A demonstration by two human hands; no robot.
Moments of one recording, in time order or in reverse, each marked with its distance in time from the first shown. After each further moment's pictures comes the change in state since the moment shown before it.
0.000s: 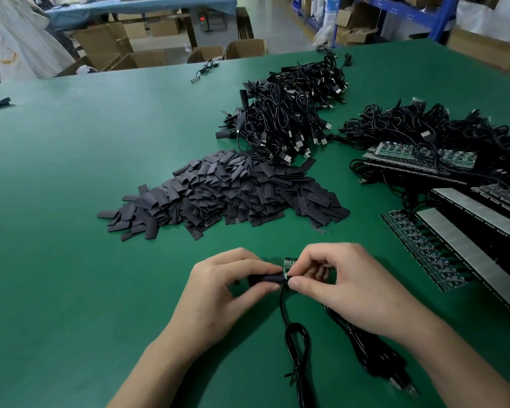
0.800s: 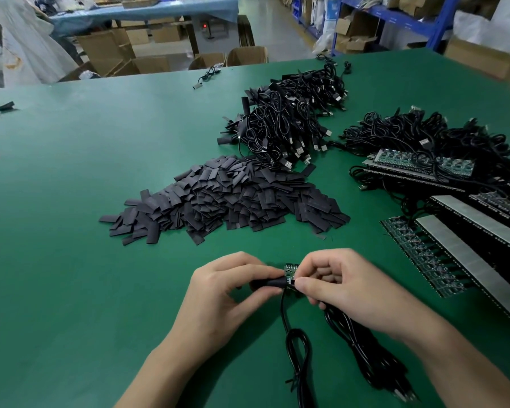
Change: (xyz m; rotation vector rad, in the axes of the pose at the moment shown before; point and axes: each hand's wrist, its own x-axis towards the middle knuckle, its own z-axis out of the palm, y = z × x) left_hand 0.000 0.002 0.001 0.010 0.063 0.050; right_hand 0.005 0.005 -0.004 0.241 -0.154 0.115
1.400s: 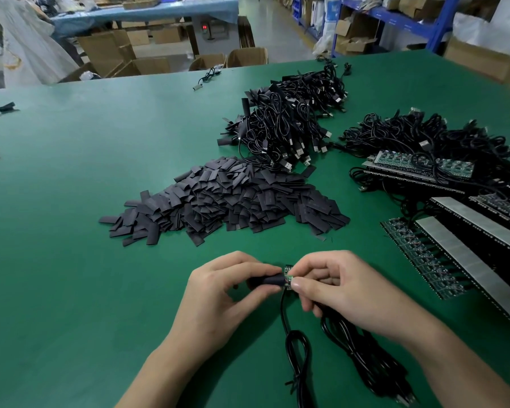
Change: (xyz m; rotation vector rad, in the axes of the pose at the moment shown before) left_hand 0.001 0.002 -0.001 0.017 0.039 -0.022; right_hand 0.002 0.003 0.003 0.059 -0.026 -0.017
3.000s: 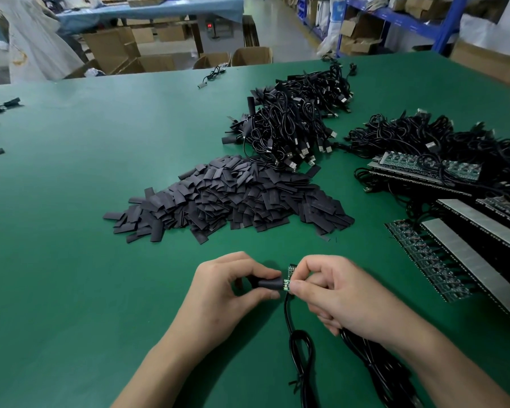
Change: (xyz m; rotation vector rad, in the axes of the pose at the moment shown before) left_hand 0.001 -0.006 -0.002 -0.092 -0.099 -0.209; right_hand 0.002 0.004 0.012 0.009 -0.034 0.024
